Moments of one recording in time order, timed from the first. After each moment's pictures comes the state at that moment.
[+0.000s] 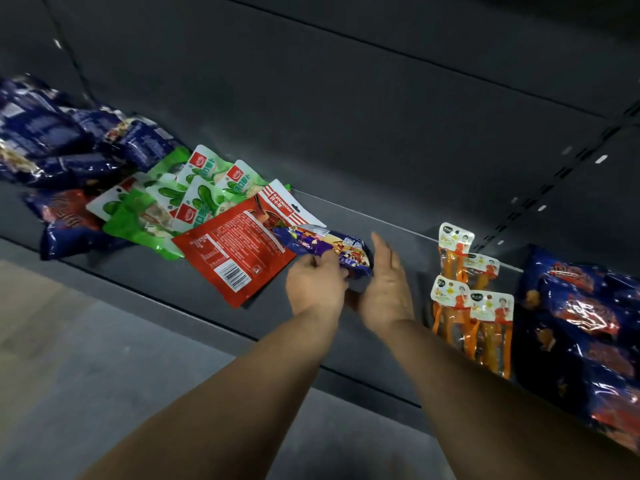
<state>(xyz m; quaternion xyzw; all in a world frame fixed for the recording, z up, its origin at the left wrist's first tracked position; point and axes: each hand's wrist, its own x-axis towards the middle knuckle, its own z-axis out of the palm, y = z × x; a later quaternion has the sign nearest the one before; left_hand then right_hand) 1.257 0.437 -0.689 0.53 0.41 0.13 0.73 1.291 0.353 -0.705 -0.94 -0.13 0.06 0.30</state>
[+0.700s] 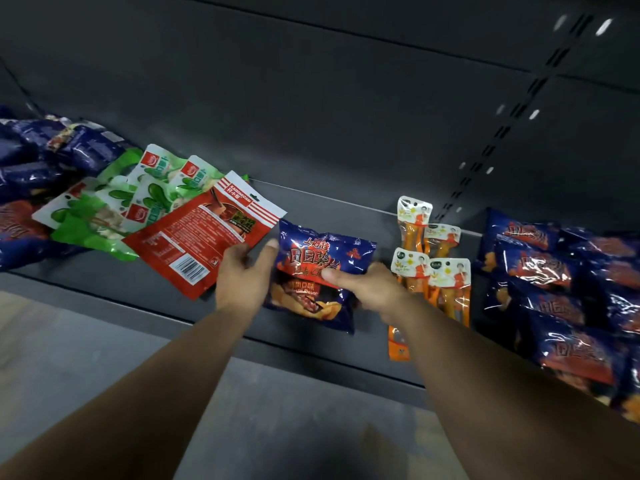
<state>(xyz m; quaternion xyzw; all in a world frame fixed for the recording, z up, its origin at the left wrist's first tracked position) 1.243 0.459 -0.725 0.73 0.36 0.11 0.57 1.303 0.285 -0.709 -0.79 0.01 0.30 0.54</state>
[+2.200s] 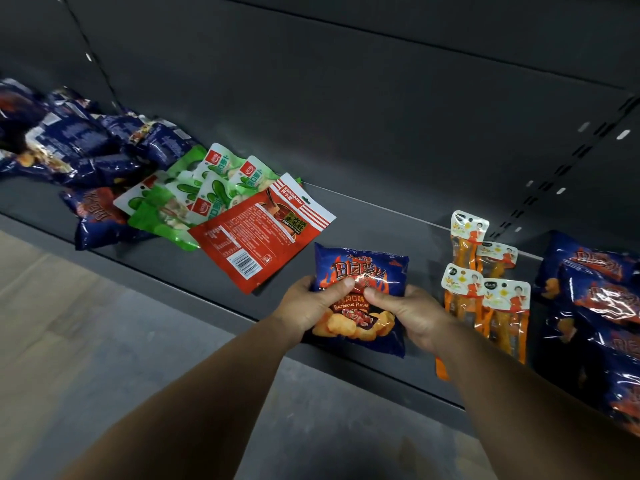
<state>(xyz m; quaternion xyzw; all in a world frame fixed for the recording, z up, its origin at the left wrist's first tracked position) 1.226 0.460 -0.739 0.60 0.27 -0.08 0.75 1.294 0.299 -0.730 -0.70 0.03 0.37 0.61</state>
